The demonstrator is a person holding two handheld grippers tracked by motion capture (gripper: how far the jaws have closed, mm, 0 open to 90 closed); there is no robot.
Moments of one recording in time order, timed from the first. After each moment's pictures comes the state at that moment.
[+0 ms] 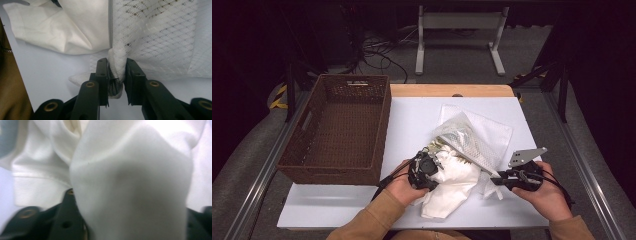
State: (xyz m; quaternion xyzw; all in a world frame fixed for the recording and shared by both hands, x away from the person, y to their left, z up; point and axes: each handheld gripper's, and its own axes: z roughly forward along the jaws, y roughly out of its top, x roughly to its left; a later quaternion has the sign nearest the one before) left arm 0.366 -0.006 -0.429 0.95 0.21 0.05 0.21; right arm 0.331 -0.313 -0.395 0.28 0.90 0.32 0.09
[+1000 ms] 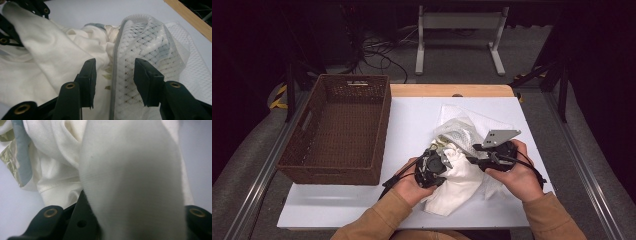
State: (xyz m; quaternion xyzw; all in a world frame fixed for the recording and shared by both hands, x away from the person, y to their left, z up) left arm 0.357 -0.022 -0.406 0.95 0.19 0.06 0.25; right arm 0.366 -0.243 -0.357 0.23 0.89 0.34 0.19
